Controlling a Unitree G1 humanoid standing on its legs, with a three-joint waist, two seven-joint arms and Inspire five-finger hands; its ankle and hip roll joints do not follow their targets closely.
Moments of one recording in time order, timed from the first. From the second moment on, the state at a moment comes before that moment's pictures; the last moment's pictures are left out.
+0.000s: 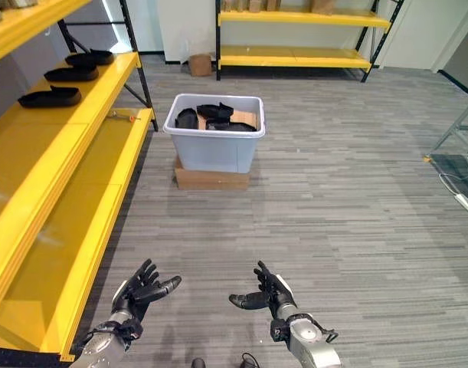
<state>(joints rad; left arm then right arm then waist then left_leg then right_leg) 0.13 0.30 -0.20 0.32 -0.66 -0.04 0.07 0.02 -0.37 0.35 0.40 0.47 0.01 0.00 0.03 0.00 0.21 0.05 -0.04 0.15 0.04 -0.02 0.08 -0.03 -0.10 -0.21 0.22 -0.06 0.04</state>
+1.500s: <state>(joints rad) 0.11 0.37 -0.20 0.37 -0.70 -0.05 0.06 0.06 -0.37 0.35 0.35 0.50 -0.03 -0.01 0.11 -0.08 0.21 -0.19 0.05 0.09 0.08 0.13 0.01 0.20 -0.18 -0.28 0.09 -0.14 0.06</state>
